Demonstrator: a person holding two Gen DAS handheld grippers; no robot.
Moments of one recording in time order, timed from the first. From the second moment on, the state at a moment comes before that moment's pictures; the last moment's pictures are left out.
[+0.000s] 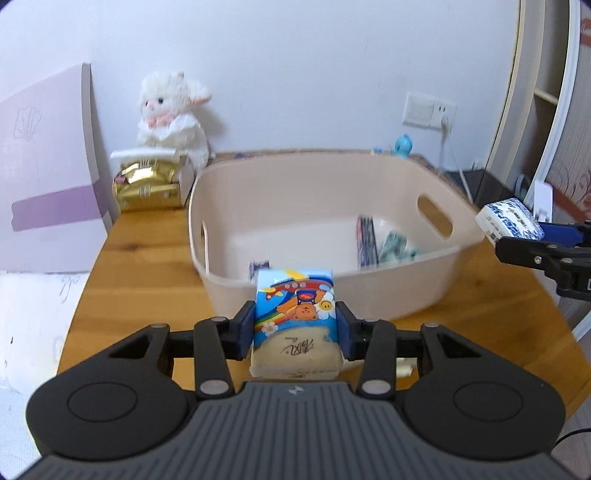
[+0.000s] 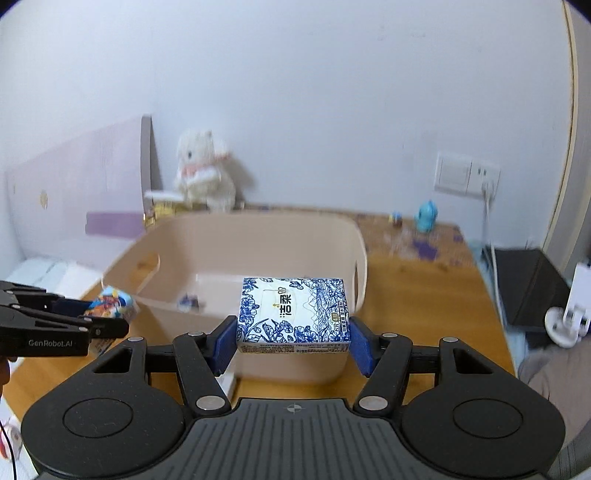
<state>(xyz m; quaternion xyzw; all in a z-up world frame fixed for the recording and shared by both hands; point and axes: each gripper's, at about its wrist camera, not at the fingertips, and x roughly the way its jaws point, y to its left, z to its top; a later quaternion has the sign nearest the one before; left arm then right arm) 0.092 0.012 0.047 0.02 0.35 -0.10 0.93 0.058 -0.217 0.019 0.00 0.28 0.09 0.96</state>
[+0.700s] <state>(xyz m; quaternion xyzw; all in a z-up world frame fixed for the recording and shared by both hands) 0.172 -0.004 0.081 0.04 0.32 -0.06 0.94 0.135 -0.200 0.040 0.00 0.27 0.09 0.96</state>
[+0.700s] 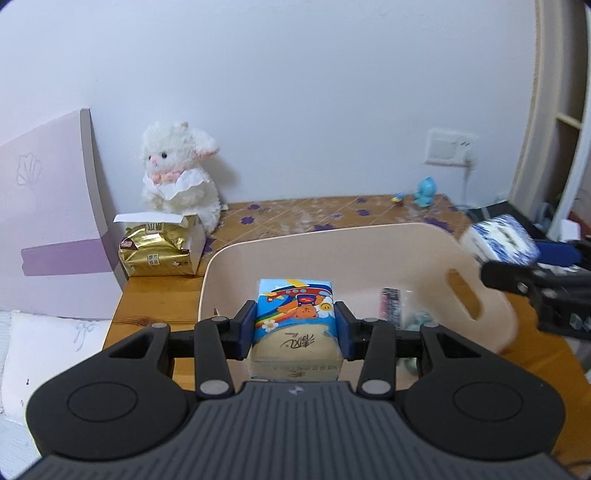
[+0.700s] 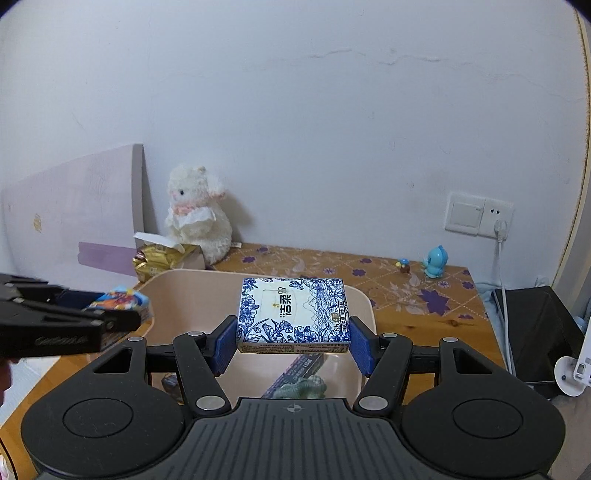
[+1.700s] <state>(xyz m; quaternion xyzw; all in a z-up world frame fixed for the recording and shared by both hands) 0.200 -0.015 0.051 0.06 0.38 -0.04 0.92 0.151 -0.188 0.011 -0.02 0.33 0.07 0.94</state>
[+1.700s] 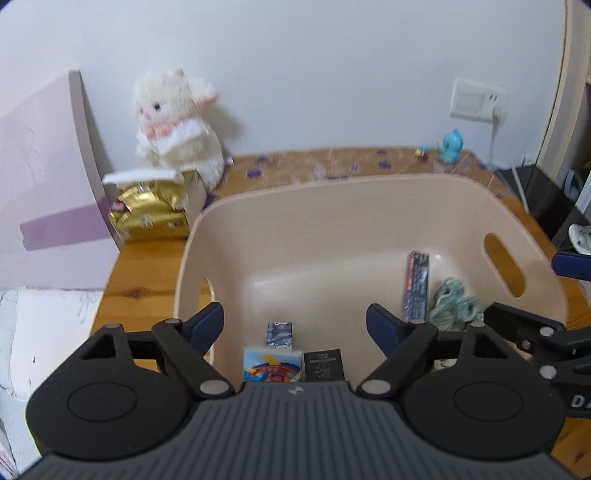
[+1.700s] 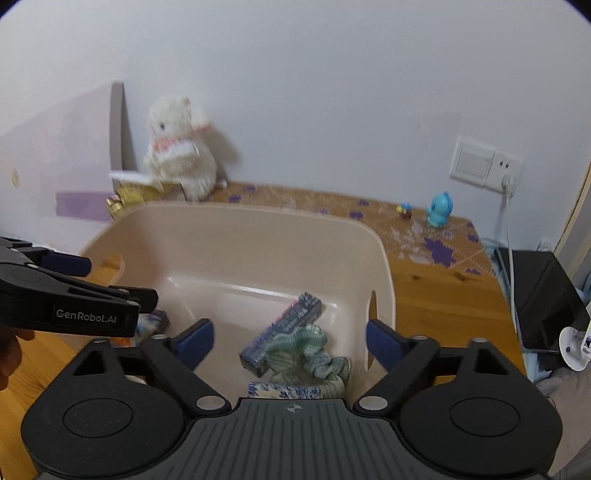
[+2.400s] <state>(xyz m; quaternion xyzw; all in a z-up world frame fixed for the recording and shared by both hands) 0.104 0.010 0.014 0.05 0.37 -0.02 0.93 0.074 -0.188 -0.050 -0.03 0.39 0.09 0.92</state>
